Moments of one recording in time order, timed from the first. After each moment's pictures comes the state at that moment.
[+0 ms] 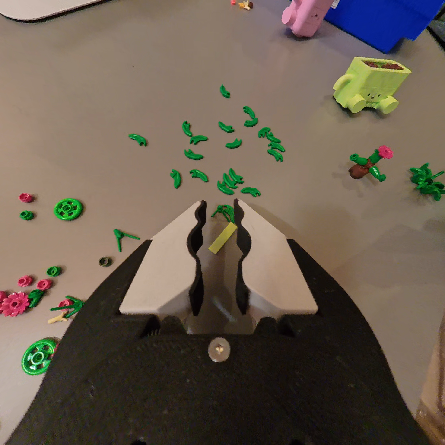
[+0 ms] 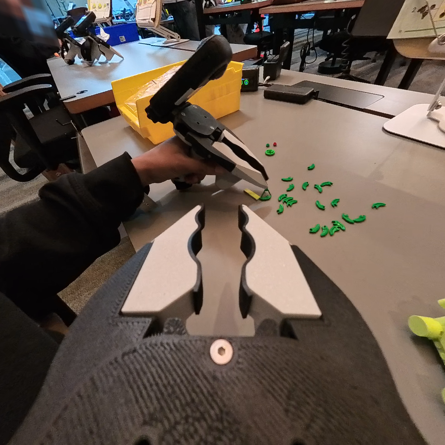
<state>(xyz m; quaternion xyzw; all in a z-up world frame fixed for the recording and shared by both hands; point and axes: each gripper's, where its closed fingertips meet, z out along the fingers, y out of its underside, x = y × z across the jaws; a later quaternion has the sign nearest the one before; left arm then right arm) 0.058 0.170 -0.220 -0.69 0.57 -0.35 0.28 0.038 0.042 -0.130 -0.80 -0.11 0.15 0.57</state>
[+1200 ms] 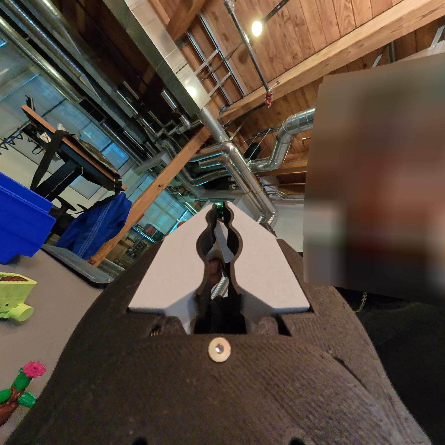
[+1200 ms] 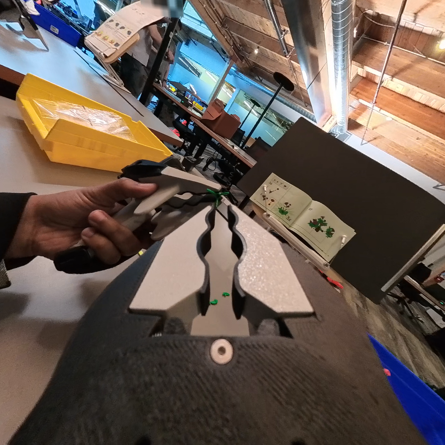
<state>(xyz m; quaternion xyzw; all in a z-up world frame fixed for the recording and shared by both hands) 0.071 0.046 -0.014 -0.30 0.28 -0.91 -0.01 0.071 0.049 -0.022 -0.64 -0.24 -0.16 0.71</state>
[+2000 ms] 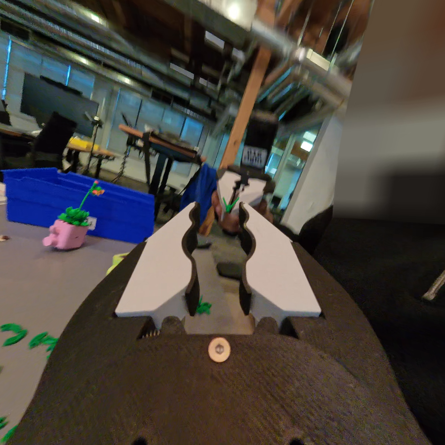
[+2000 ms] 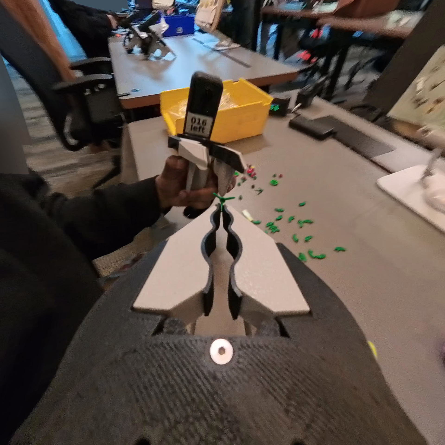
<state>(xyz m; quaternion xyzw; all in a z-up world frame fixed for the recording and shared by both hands) 0.057 0.044 -0.037 -0.33 0.46 -0.79 0.22 0.069 0.022 -0.046 -0.78 -0.22 0.18 0.56</state>
